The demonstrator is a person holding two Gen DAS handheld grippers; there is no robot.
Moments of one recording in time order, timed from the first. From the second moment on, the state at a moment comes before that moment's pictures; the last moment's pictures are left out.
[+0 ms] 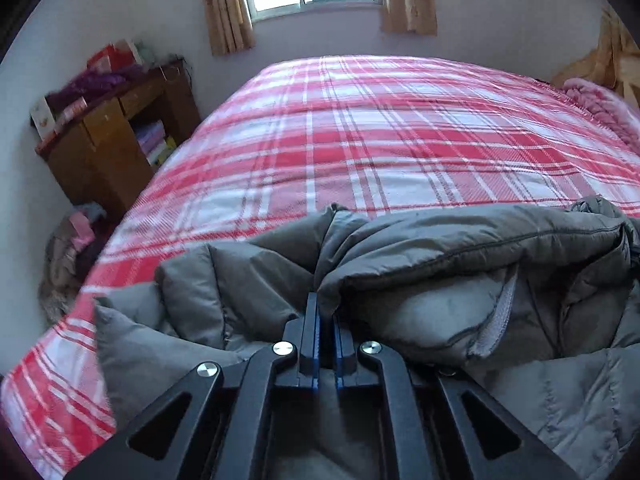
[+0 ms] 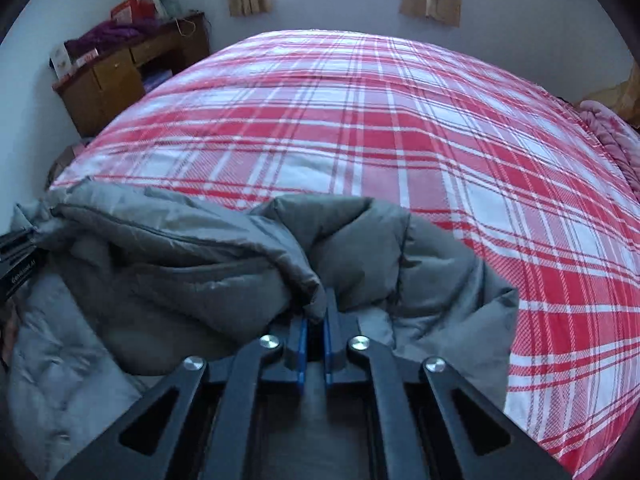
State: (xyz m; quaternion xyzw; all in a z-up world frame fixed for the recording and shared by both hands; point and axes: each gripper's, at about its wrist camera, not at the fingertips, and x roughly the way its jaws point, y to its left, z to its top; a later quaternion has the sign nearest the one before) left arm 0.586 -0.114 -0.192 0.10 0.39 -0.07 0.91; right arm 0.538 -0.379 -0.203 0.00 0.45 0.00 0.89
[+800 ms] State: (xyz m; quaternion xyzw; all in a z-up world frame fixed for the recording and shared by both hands) left arm 0.610 -0.109 -0.157 0.07 0.36 0.05 0.93; right arm 0.551 -0.359 -0.129 0.07 0.39 0.01 0.92
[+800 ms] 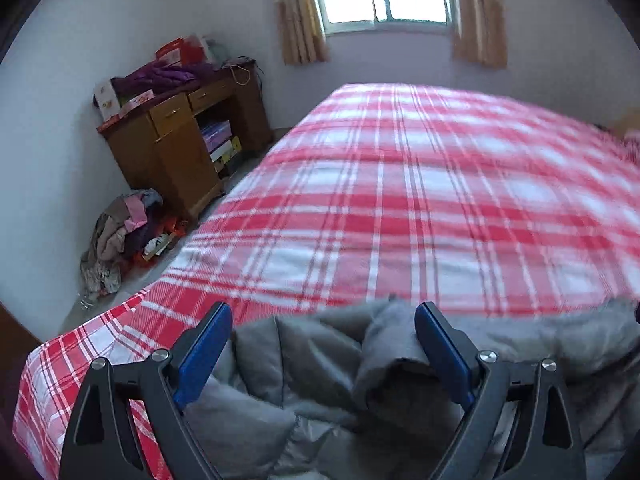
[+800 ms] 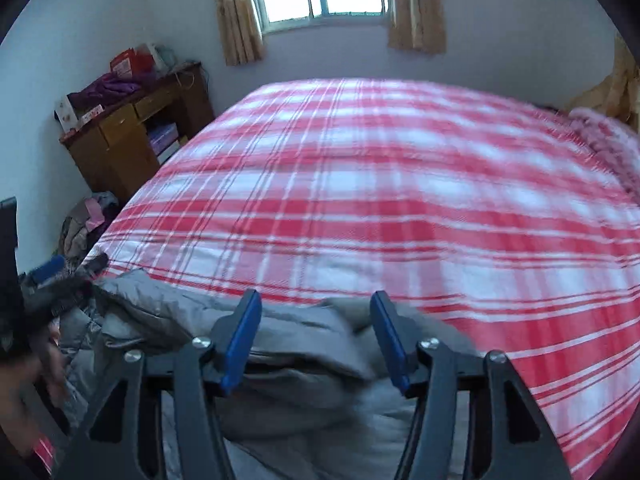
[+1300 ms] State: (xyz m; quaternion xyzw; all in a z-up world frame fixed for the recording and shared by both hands) left arm 0.611 -0.113 -0.217 0.10 0.40 0.05 0.91; right arm 0.547 -0.350 -0.208 0.05 0.43 -0.01 0.90
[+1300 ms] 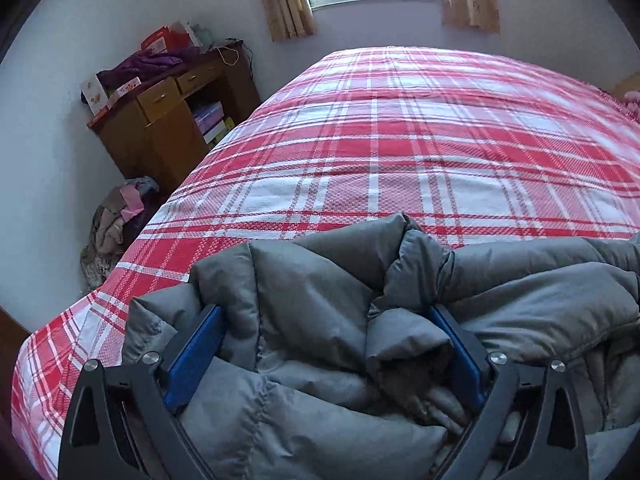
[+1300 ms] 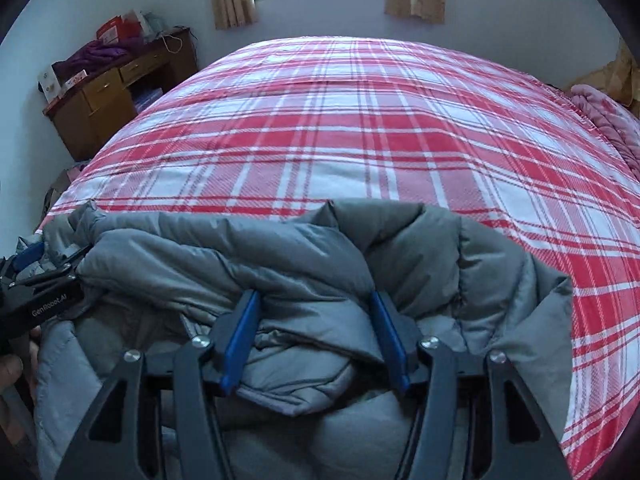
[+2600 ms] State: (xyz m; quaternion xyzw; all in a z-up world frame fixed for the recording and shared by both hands) left arm 0.612 -0.112 -0.222 0.10 0.40 0.06 0.91; right arm 0.554 -0.342 -0.220 0.00 0.44 -0.04 0.90
